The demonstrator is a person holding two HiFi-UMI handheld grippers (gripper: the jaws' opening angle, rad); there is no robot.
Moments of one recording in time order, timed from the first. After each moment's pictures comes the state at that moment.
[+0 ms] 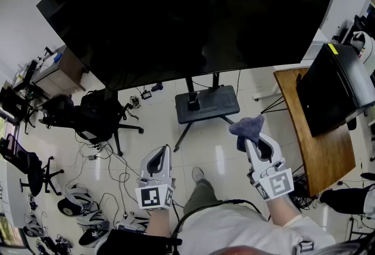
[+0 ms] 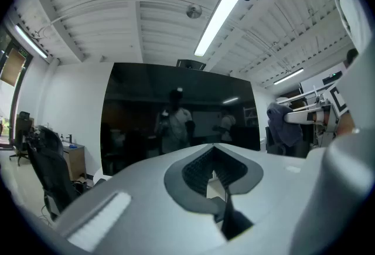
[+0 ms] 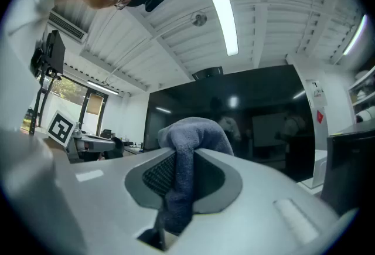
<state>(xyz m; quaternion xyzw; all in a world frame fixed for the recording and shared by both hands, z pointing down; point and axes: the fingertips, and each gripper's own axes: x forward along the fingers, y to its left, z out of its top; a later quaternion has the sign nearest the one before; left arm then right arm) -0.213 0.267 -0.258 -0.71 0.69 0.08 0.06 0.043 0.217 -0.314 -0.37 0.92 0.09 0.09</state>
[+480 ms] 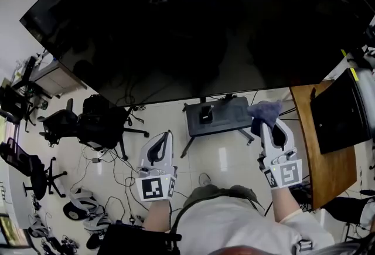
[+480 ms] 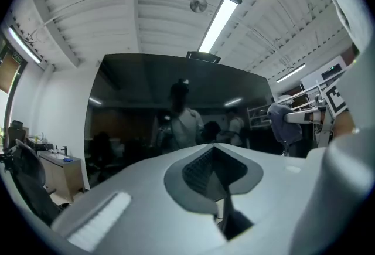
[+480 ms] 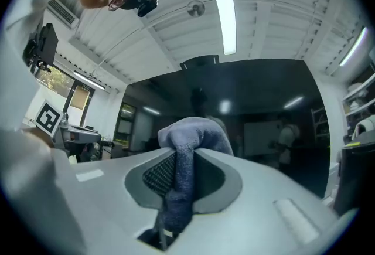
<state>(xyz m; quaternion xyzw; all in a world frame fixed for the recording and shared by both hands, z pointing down) -0.317 0.075 -0.296 -0.72 0.69 0.06 0.11 -0.032 0.012 -0.329 -0.44 0.89 0.10 0.11</state>
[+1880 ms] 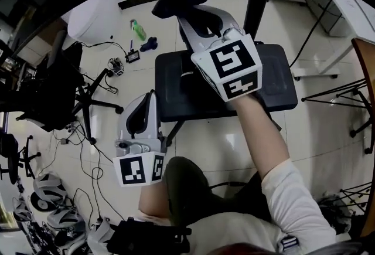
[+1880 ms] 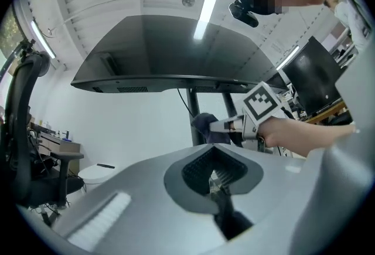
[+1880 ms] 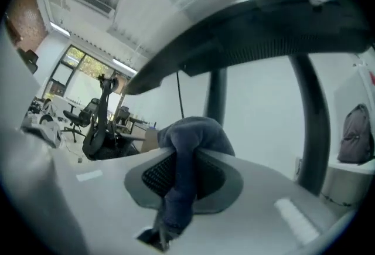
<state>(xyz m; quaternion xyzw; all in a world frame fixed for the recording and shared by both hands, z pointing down) -0.272 -0.148 0.301 -0.69 0.70 0.09 0.17 -0.207 -0.299 0.236 -0.28 0.95 0.11 0.03</state>
